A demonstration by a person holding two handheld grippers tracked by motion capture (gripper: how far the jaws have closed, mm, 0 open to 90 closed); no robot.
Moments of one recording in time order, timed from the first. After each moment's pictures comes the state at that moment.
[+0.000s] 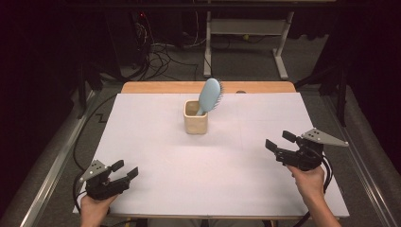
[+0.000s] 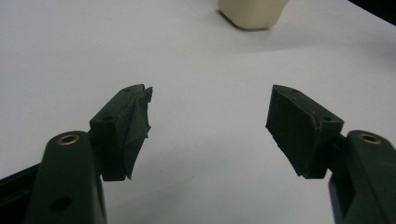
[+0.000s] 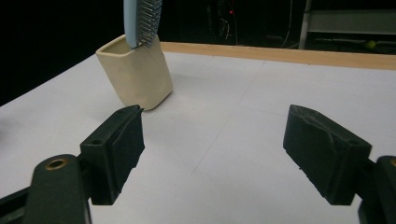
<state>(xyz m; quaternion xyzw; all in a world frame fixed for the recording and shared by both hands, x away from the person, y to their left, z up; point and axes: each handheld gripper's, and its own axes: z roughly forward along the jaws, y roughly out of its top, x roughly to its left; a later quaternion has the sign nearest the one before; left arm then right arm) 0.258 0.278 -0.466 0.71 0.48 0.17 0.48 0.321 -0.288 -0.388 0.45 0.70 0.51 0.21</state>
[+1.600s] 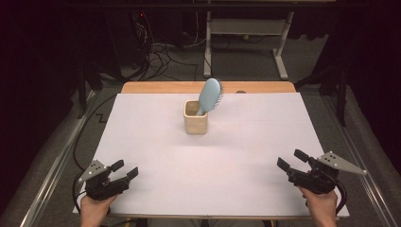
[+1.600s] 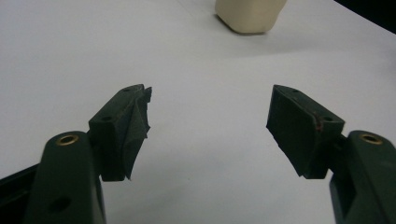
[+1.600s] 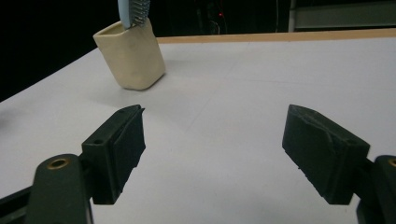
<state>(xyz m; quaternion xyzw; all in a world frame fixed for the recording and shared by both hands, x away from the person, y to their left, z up) 0.257 0.278 -0.464 0.71 0.48 0.17 0.49 0.271 -0.316 -0.417 0.47 0.68 0.52 0.22</state>
